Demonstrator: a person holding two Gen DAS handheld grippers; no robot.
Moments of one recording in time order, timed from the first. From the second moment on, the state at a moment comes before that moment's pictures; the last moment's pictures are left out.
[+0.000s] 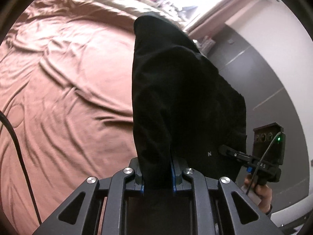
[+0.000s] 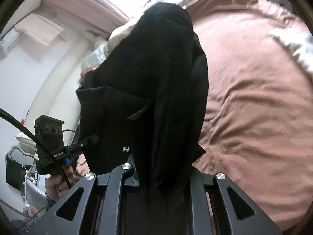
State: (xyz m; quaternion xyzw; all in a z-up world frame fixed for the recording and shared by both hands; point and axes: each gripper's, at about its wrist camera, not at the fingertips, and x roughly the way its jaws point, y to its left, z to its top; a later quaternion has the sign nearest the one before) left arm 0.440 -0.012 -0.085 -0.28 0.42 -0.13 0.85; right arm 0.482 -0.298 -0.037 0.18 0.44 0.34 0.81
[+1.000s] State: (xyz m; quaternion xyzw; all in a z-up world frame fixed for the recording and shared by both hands) left arm 0.401 -0.219 0.093 -0.29 0.35 -0.29 0.84; right arm 0.268 -0.495 0.192 0.11 0.33 0.20 0.92
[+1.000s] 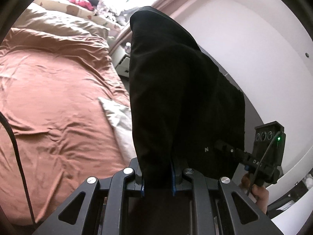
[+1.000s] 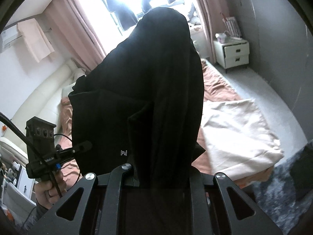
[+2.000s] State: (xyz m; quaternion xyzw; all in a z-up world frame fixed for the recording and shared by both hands) left arm 0.612 -0.359 -0.052 -0.37 0.50 -0.25 0.74; right arm 0.466 -0.554 0.146 0.08 0.47 0.11 0.87
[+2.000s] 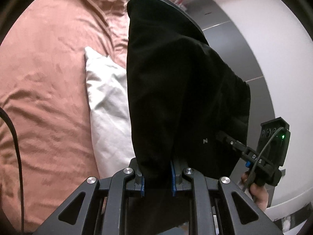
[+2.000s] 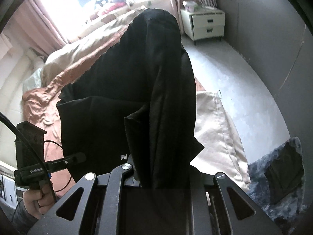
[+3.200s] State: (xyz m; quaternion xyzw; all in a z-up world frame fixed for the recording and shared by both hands) left arm 0.668 -0.360 -0.126 -0.26 0.55 -0.25 0.75; right arm 0.310 -0.621 0.025 0.39 0.39 -0.05 0.83
